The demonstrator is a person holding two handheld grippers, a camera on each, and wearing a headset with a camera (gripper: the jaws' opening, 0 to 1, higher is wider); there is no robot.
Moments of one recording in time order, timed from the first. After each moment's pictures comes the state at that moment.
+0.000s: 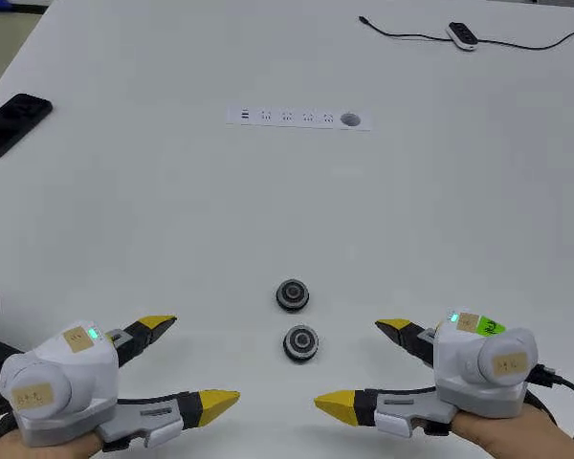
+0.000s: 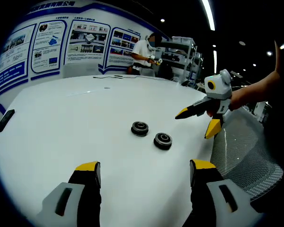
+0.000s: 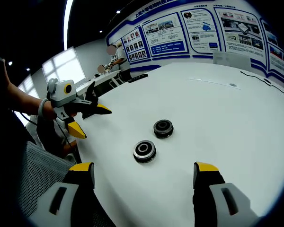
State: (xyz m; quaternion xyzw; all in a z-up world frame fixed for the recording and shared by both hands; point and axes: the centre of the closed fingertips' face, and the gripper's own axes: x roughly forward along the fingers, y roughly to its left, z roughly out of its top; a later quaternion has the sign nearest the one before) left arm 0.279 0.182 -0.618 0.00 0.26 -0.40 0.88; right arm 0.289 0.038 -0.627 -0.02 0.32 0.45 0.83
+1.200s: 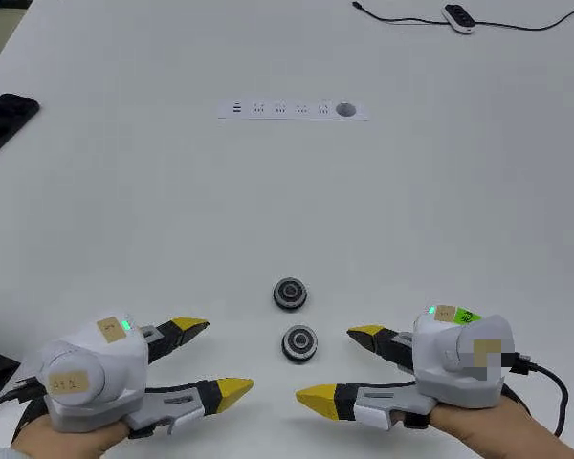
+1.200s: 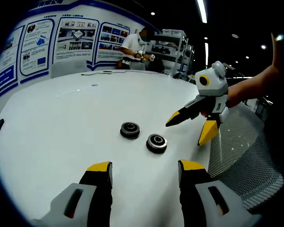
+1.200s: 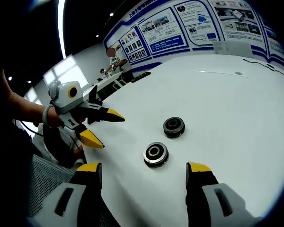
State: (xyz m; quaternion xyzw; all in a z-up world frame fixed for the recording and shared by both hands) left arm 0.290 0.155 -0.627 0.03 0.28 -0.44 0.85; right arm 0.287 0.062 -0.634 0.03 0.35 0.46 0.82
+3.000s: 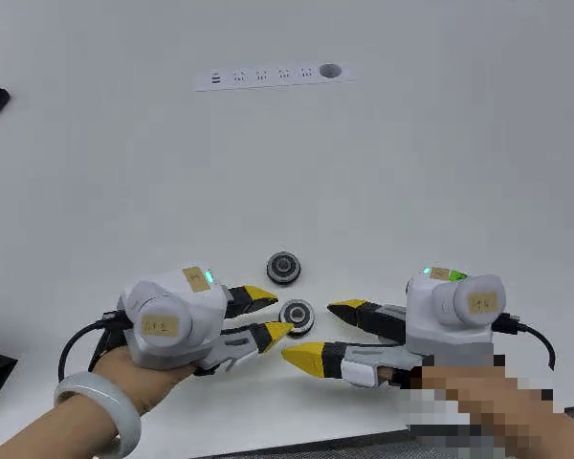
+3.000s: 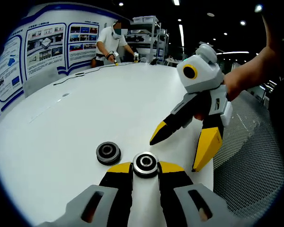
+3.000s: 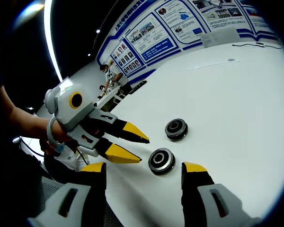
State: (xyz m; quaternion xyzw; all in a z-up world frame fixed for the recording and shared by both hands) left arm 0.309 0.085 -0.634 0.13 0.28 -0.52 0.80; right arm 0.294 0.073 -0.633 0.14 0.35 0.45 0.81
